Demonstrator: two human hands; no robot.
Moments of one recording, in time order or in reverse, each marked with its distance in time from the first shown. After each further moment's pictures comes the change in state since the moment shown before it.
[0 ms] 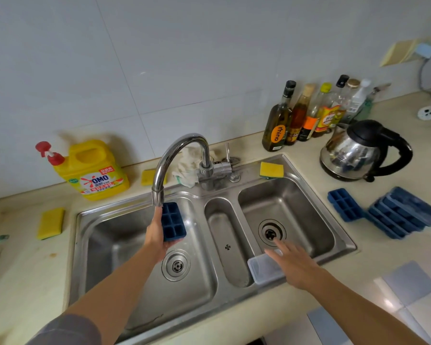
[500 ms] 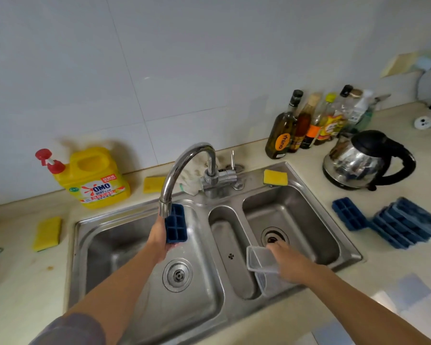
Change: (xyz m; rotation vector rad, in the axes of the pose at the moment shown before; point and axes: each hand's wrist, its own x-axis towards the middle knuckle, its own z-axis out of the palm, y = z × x) left_hand 0.031 0.021 -0.004 0.156 -0.075 -0.016; right_hand 0.025 -0.017 -0.039 0.342 -0.006 0.102
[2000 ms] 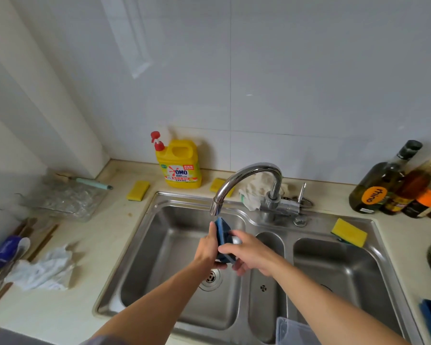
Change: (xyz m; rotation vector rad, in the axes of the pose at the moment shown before) left_hand -0.075 -0.029 0.053 0.014 0.302 0.046; right_hand 0.020 -0.170 -0.091 0.663 -0.333 -0.407
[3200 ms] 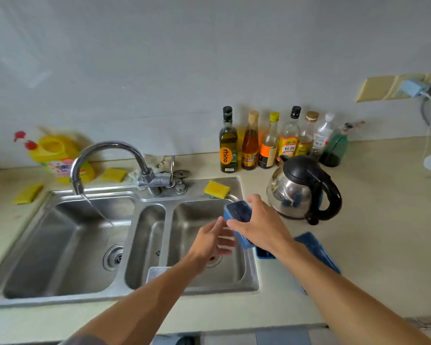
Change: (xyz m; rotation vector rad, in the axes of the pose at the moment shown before) left_hand -0.171 -0.075 0.348 0.079 -0.395 0.234; right_hand -0.270 0.217 -0.246 -0.329 0.674 -0.172
